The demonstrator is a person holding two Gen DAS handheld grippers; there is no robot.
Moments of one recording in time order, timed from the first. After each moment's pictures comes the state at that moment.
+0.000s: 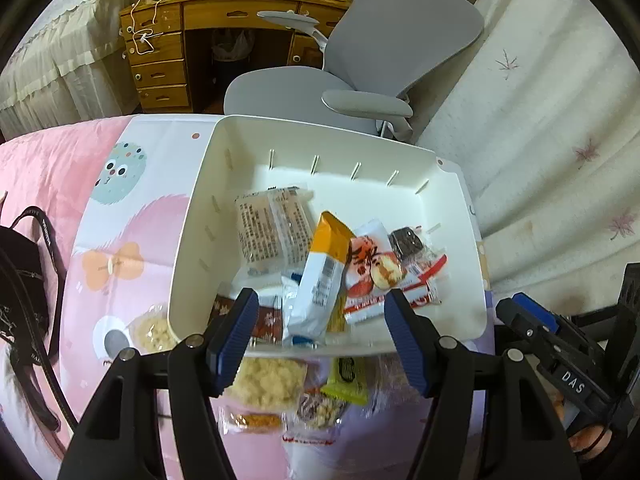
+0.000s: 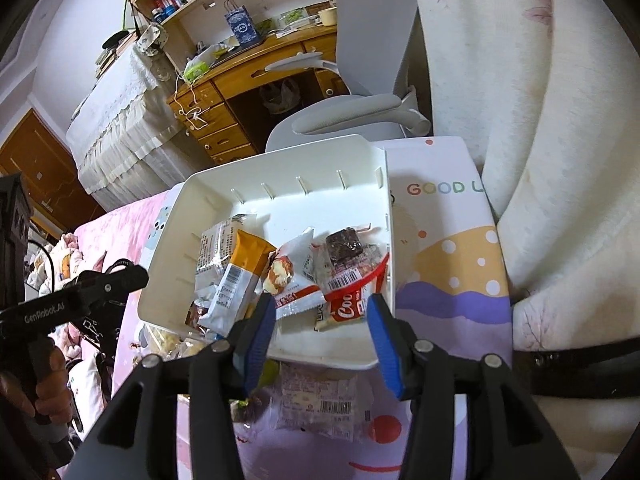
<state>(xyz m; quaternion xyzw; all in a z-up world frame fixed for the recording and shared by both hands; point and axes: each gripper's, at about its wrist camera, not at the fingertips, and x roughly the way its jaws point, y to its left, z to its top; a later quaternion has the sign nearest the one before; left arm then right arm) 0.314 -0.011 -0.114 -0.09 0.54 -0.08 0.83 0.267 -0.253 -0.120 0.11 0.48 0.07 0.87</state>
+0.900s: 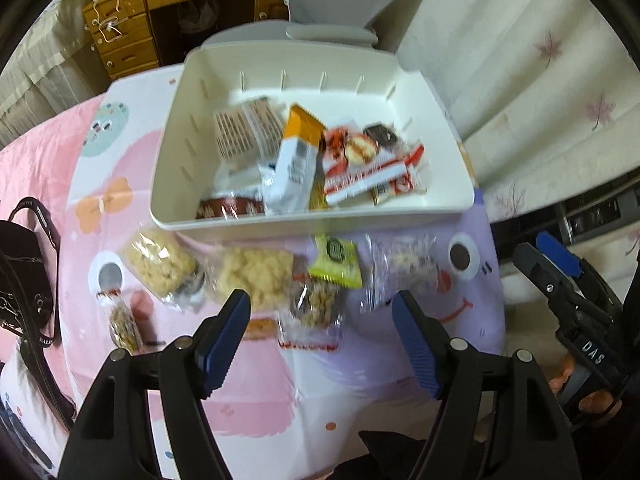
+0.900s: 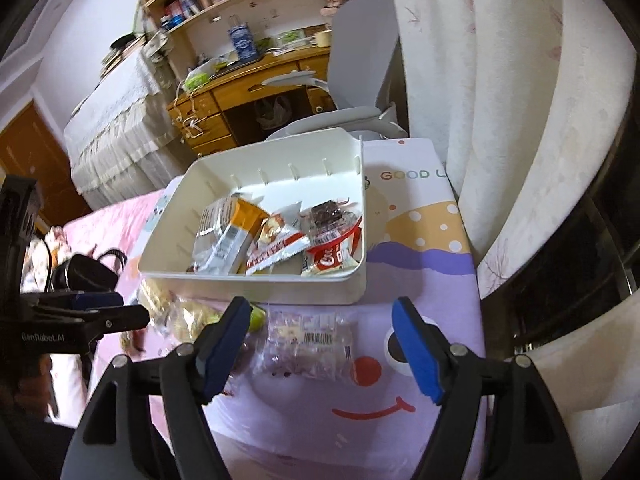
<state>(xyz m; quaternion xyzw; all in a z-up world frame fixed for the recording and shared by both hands) 0.235 -0.027 -0.136 -0.03 0.60 -0.13 0.79 0.177 -0.250 -0.121 0.07 0.44 0.05 0.89</state>
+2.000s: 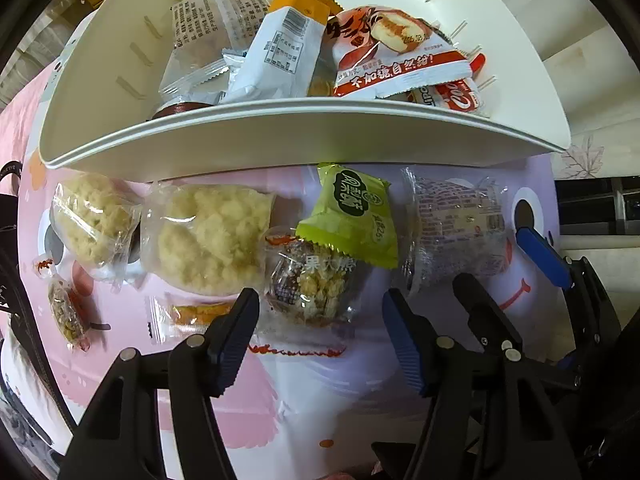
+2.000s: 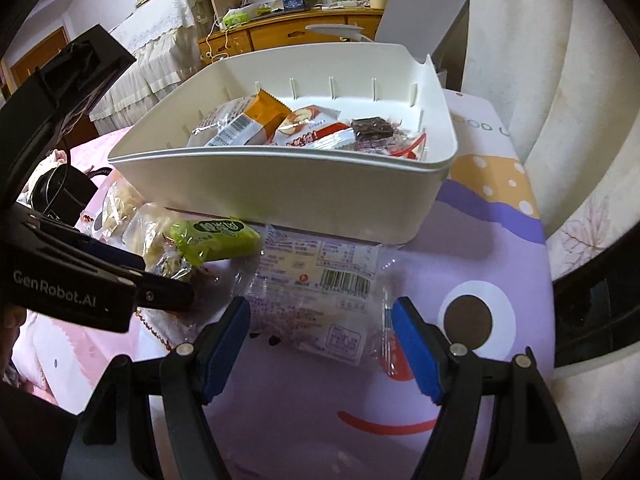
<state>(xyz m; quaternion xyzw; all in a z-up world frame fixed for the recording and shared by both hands) 0.256 -0.063 -0.246 -0.01 0.69 -0.09 0.72 0.185 -0.211 -0.227 -0.01 0.48 0.11 0.87</state>
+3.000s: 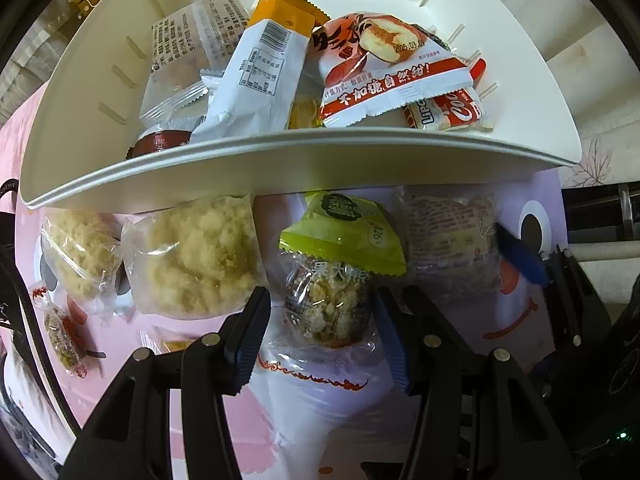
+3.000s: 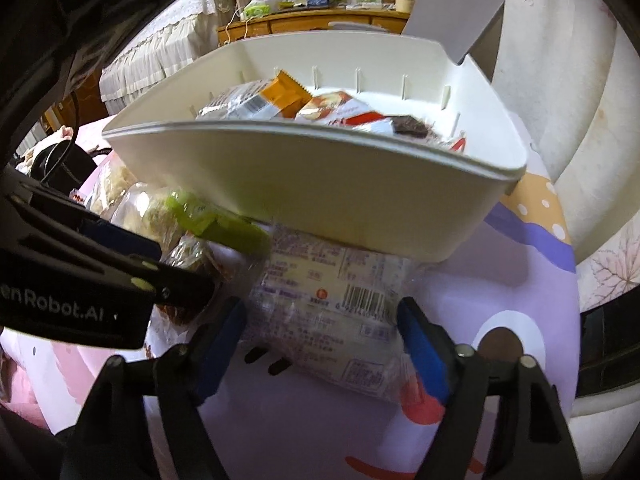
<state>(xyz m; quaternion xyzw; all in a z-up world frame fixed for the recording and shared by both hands) 0.285 -0.093 -0.259 0.01 0.67 -0.09 0.73 0.201 -0.191 -0.253 -0.04 0.47 0.13 0.87</state>
